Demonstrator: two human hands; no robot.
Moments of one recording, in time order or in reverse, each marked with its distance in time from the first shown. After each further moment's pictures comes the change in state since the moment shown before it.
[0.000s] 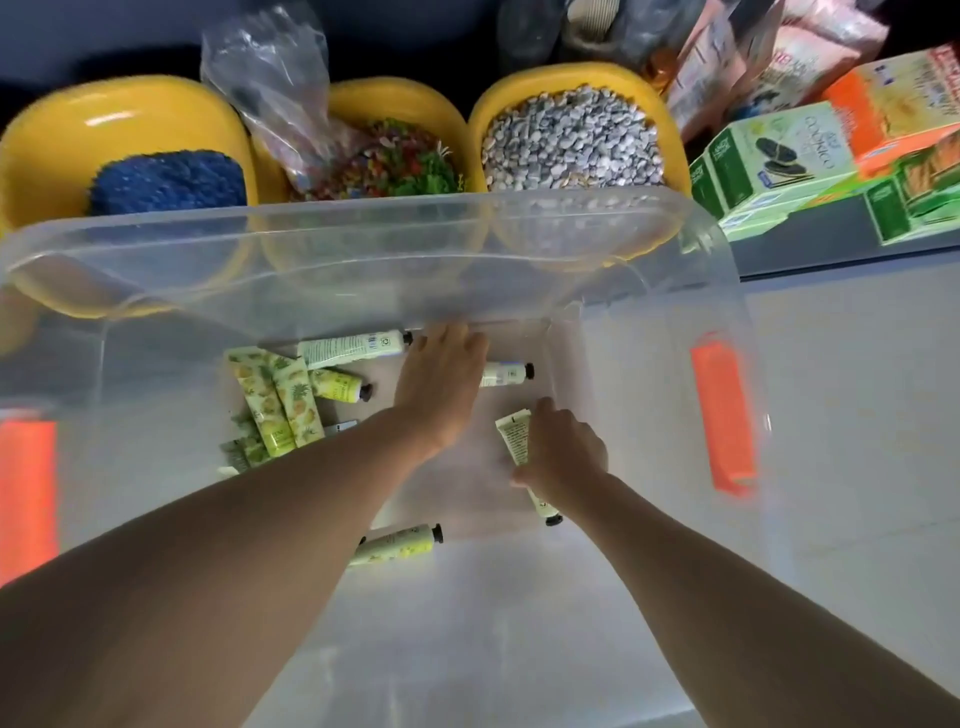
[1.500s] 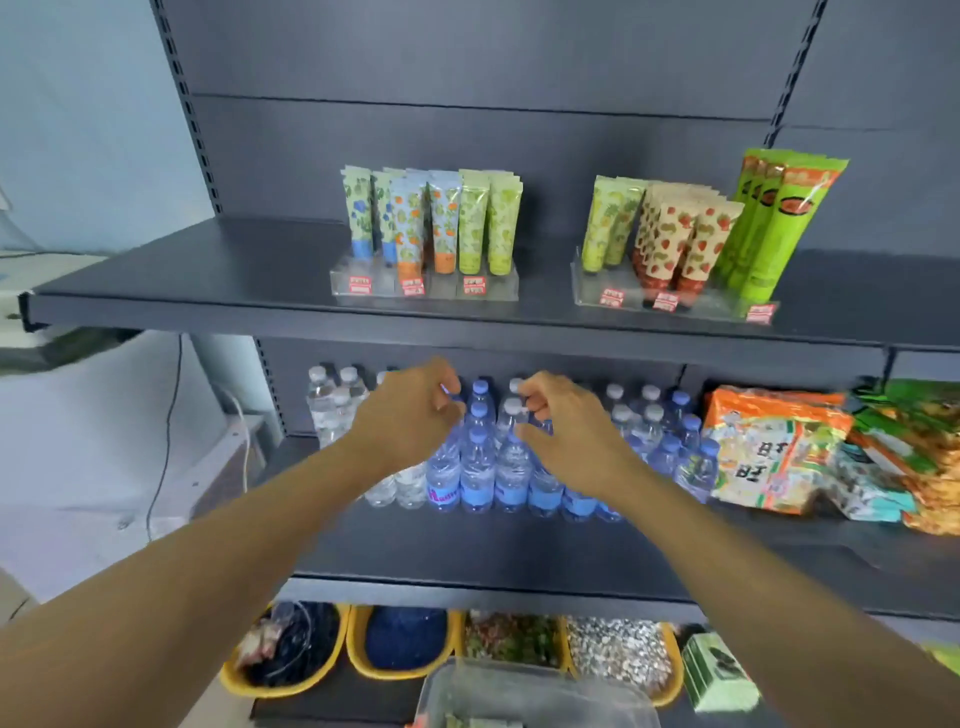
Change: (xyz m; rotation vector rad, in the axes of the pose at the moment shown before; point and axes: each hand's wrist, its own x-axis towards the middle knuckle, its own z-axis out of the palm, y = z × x) left_hand -0.354 -0.083 -0.661 -0.517 0.761 -0.254; right_hand -0.513 -0.192 -0.462 0.202 0.850 -1.020
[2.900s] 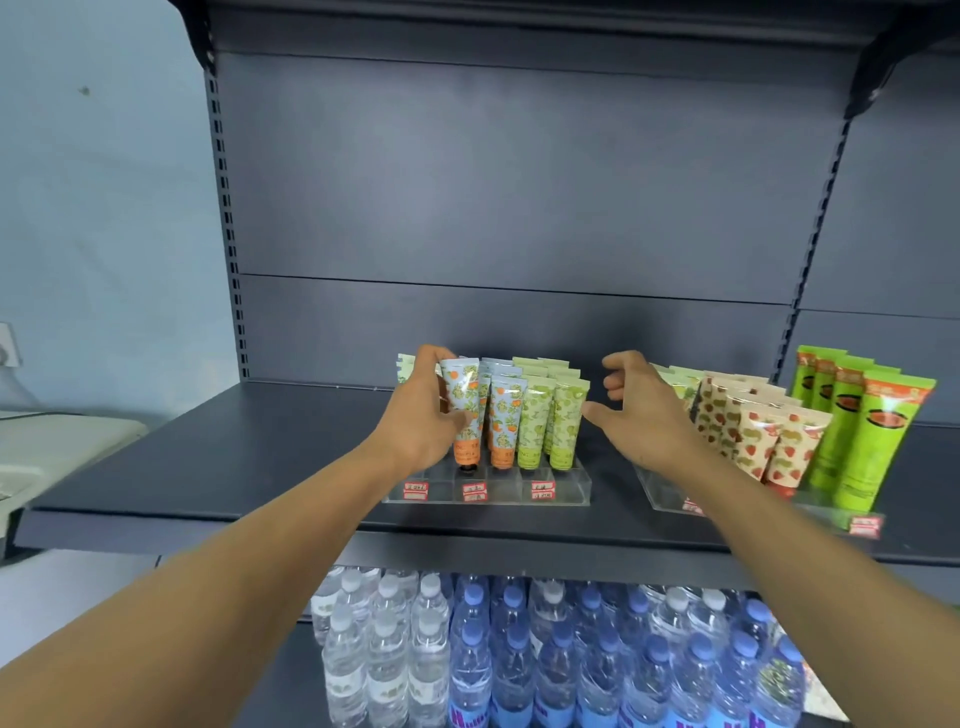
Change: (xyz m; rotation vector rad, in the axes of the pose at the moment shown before) left_hand 0.155 -0.008 -0.116 -0.364 0.133 0.140; right_hand 0.172 -0.054 -0.089 0.006 0.348 0.106
